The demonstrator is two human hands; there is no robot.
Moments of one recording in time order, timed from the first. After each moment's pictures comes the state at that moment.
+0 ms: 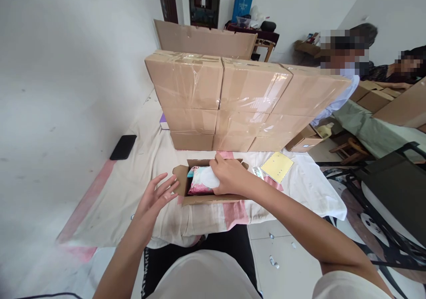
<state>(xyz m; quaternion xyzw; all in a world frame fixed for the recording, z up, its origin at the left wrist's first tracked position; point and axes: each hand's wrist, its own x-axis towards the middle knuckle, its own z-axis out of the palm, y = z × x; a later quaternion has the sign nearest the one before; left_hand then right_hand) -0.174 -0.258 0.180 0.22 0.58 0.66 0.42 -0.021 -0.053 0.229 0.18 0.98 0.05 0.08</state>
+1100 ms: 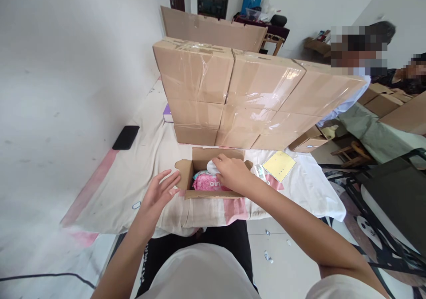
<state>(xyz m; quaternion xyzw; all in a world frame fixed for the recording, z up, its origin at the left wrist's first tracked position) -0.167 -0.264 0.171 0.21 0.58 0.67 0.41 -0.024 -0.058 0.217 0.24 0.97 0.00 0.10</state>
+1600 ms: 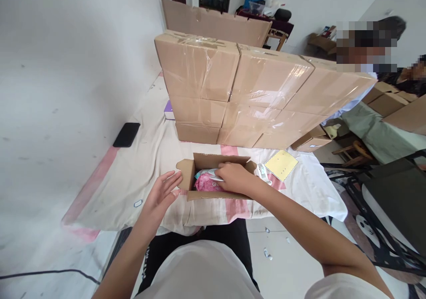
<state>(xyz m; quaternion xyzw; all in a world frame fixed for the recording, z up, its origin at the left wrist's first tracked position) -0.174 -0.266 0.153 0.23 0.59 0.65 0.42 -0.021 -0.047 0.193 0.13 0.98 -0.09 0.14</state>
